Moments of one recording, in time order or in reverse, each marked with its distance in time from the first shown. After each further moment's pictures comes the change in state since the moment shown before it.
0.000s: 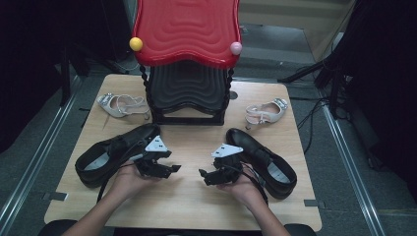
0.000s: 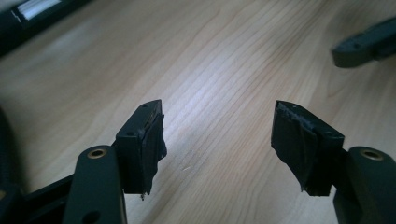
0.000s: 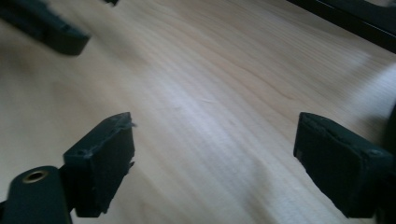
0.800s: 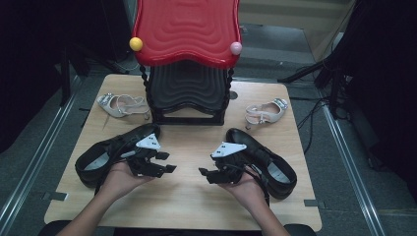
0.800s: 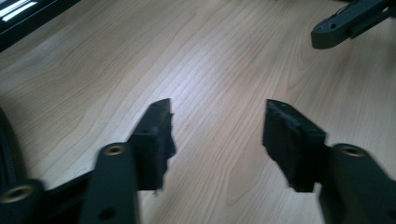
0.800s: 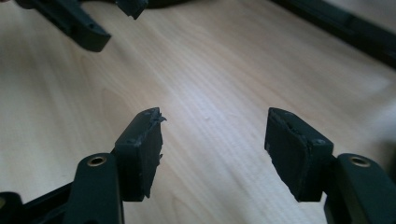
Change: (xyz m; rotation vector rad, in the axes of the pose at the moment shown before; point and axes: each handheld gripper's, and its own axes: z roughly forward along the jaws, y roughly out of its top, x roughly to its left) left arm 0.007 0.004 -0.017 0.062 -0.096 -0.013; right arm 0.002 0.016 -0.016 0.007 0.111 -0.032
